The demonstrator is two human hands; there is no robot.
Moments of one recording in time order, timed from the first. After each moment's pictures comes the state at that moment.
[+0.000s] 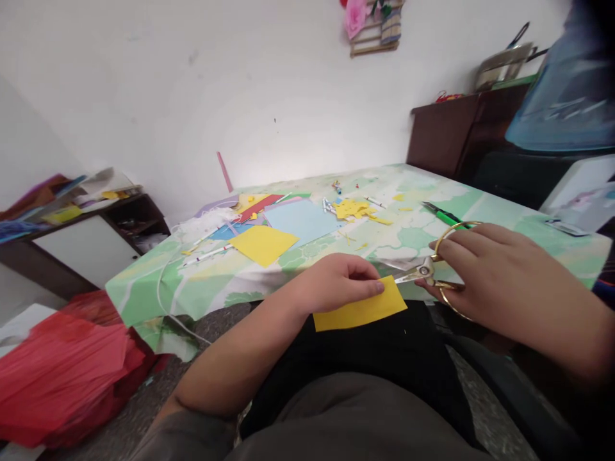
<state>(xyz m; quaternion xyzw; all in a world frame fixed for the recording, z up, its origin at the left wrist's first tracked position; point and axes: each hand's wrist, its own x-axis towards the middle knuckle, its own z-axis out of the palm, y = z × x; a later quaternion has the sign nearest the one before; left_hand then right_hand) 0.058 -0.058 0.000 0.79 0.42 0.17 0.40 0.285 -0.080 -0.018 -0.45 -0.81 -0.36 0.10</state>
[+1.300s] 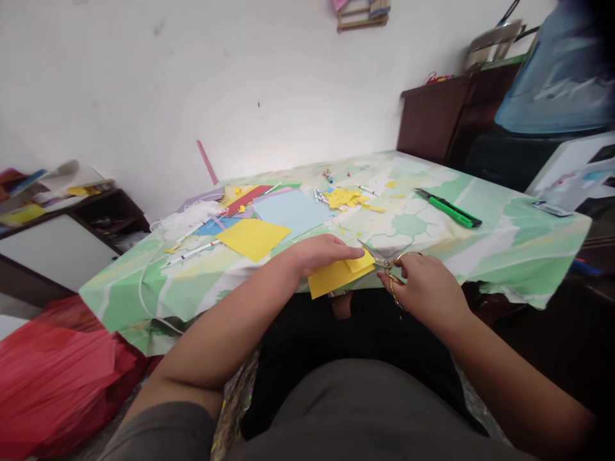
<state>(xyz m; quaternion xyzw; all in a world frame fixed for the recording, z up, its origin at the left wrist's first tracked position) 0.054 0.005 -0.024 0.68 0.51 0.11 0.51 0.243 -0.053 -0.099 -0.63 -0.73 -0.16 0.22</state>
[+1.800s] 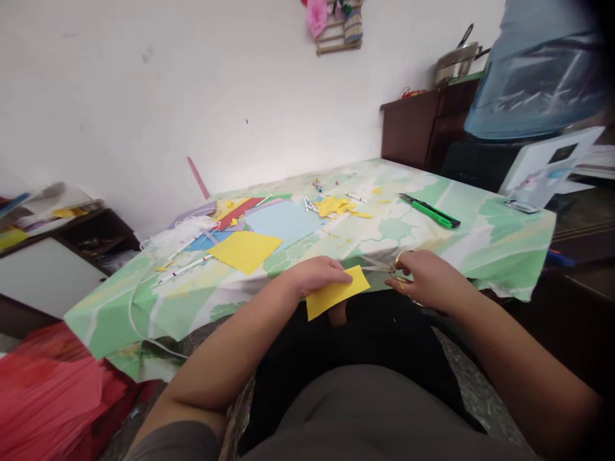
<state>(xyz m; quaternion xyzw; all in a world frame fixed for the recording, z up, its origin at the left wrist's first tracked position) 0.062 -0.002 -0.048 0.70 0.50 0.08 0.51 0.289 -0.043 -0.094 -0.59 -0.78 -0.04 0.20</state>
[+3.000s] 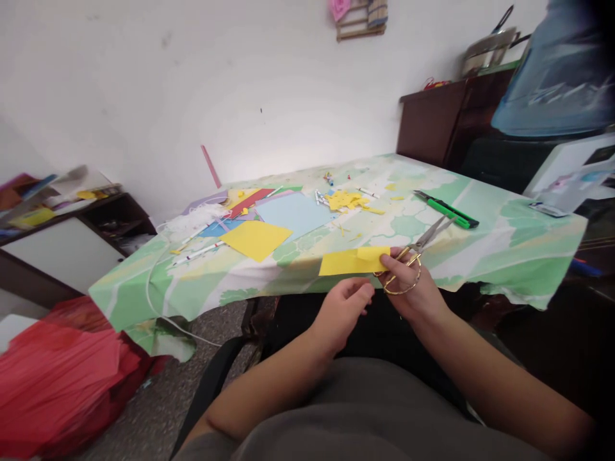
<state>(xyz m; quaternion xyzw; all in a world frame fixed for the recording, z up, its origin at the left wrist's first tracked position) 0.082 -0.075 -0.104 0.52 0.41 0.46 0.59 0.210 -0.041 -0.110 -0.33 -0.37 0.51 0.70</state>
